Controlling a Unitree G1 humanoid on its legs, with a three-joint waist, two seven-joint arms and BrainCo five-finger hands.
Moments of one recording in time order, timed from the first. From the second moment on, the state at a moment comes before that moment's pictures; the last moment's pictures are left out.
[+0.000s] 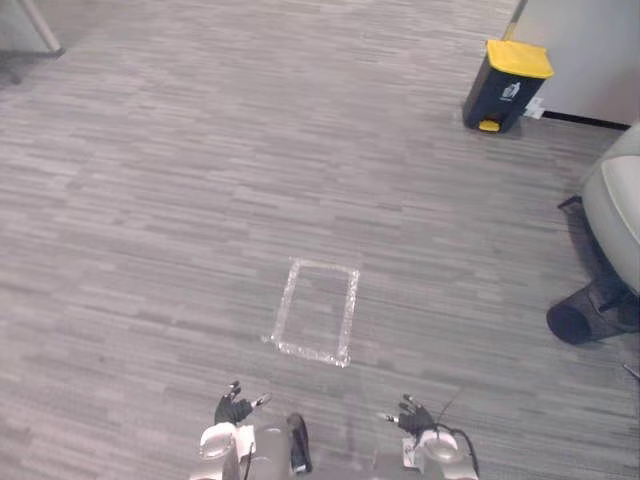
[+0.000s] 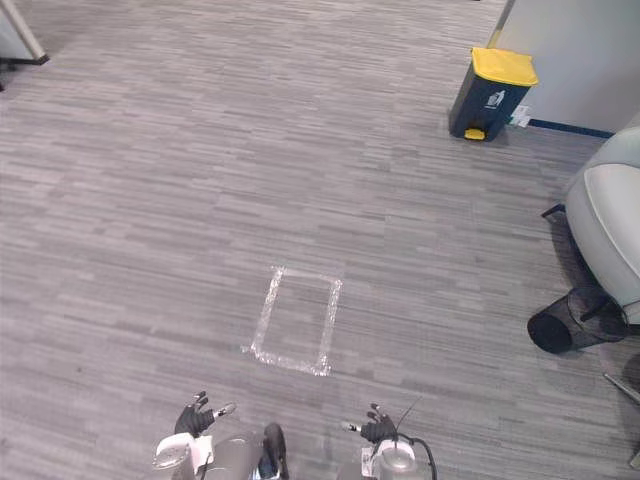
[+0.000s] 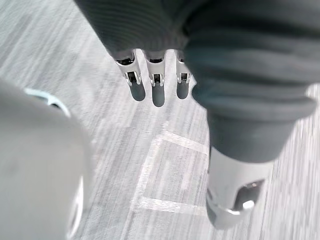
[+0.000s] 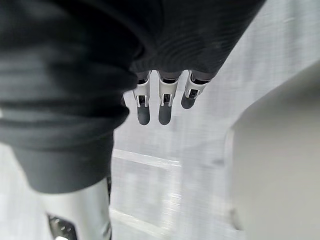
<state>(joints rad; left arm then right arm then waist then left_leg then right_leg) 0.05 0.05 0.05 0.95 -0.06 -0.07 0.09 0.02 -0.05 -0.08 0.94 -0.03 -0.06 -0.05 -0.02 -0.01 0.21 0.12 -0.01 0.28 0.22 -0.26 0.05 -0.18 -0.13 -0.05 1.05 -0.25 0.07</state>
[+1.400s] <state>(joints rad) 0.04 0.00 0.00 0.98 0.00 -0.06 0.08 0.01 -0.04 -0.04 0.94 -0.04 -0.05 -0.06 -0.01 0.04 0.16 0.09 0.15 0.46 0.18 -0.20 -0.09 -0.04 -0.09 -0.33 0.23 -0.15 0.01</state>
